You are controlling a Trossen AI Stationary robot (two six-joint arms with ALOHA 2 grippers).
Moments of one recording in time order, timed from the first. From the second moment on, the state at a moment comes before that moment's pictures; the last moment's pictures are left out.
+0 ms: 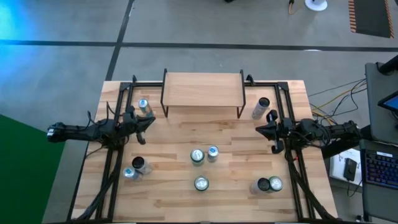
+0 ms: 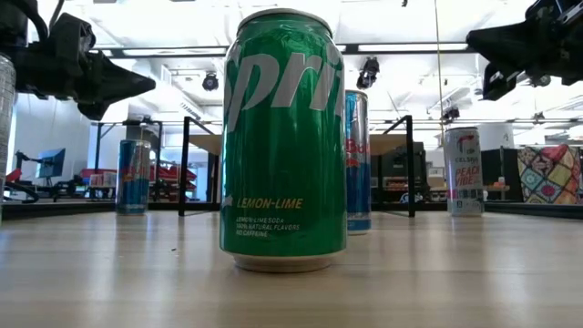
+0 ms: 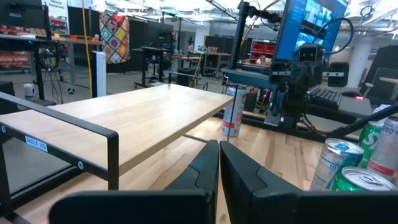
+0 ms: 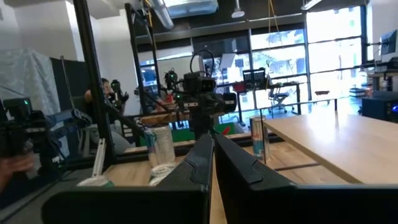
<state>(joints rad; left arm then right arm) -0.07 0.06 0.04 0.10 -0.49 -0.09 0.10 0.04 0.01 0.25 0.11 0.08</state>
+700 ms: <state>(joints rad) -0.08 0.12 0.19 -0.11 -0.41 -0.27 0.10 0.14 0.01 0.15 0.47 0.01</state>
